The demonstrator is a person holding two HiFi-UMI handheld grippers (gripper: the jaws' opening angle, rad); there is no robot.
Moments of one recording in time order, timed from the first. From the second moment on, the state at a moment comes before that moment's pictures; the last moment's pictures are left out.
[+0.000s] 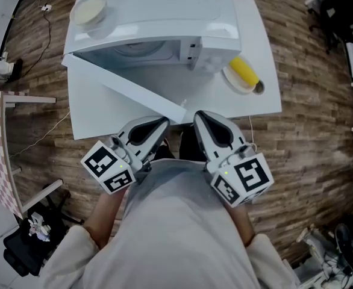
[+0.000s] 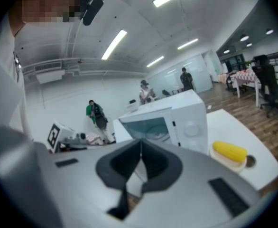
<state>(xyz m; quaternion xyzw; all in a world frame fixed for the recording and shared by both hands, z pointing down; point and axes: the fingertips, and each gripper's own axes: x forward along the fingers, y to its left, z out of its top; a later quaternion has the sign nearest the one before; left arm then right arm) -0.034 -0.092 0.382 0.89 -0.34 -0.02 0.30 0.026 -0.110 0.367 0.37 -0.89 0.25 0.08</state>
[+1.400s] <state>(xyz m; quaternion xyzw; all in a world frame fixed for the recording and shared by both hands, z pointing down) -0.031 -0.142 0.388 0.89 -0.33 -0.02 0.30 0.043 -0.128 0.380 0.40 -0.87 0.27 0.09</state>
